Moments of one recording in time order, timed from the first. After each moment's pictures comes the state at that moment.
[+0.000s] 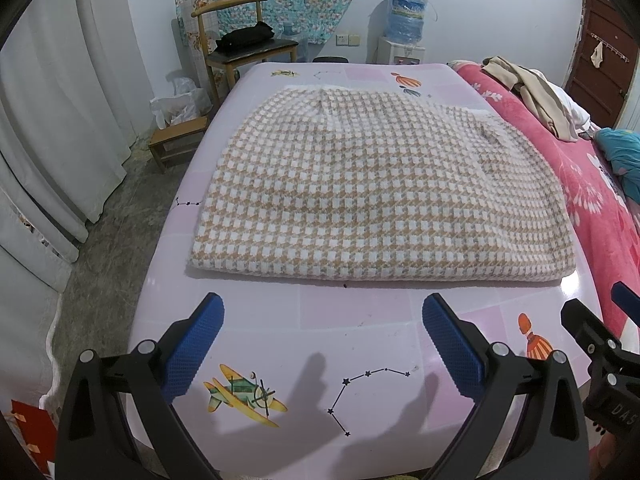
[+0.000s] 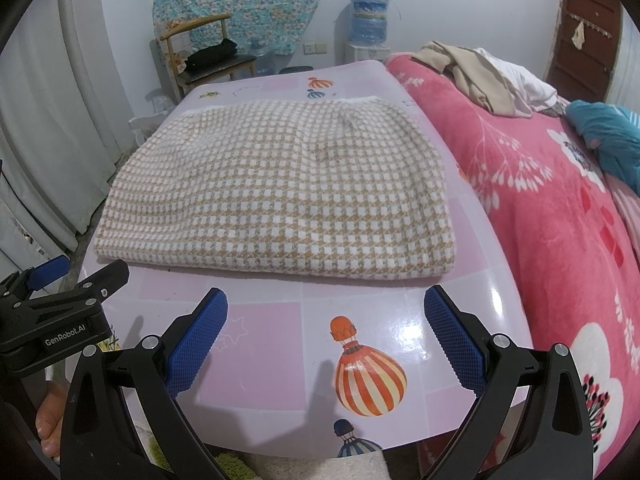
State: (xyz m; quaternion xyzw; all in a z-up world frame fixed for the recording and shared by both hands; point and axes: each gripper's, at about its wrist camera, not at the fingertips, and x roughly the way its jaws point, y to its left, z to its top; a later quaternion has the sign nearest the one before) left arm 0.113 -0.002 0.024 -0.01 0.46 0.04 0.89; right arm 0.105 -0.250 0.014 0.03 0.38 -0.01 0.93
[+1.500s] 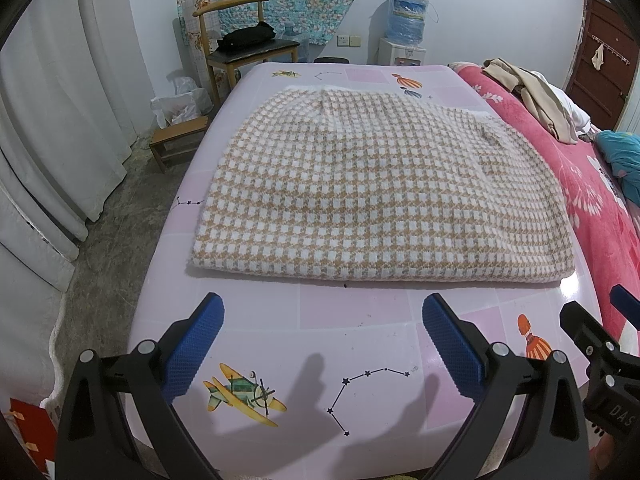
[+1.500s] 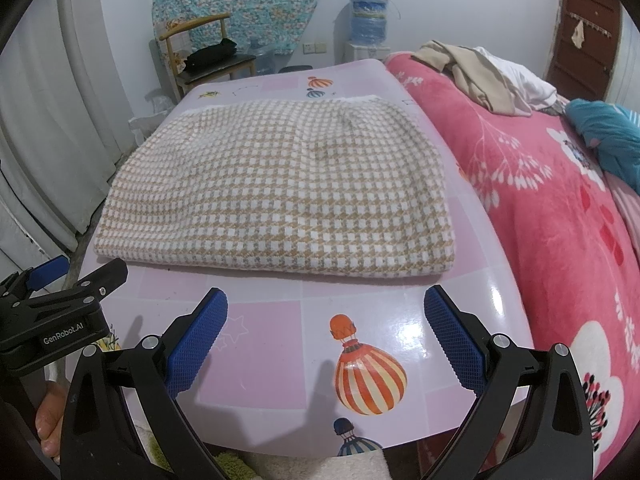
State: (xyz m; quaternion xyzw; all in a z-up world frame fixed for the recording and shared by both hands) left arm 0.112 0.000 0.024 -0.01 0.46 0.04 0.89; right arm 0.105 -0.251 0.013 0.03 0.38 -0.01 0.93
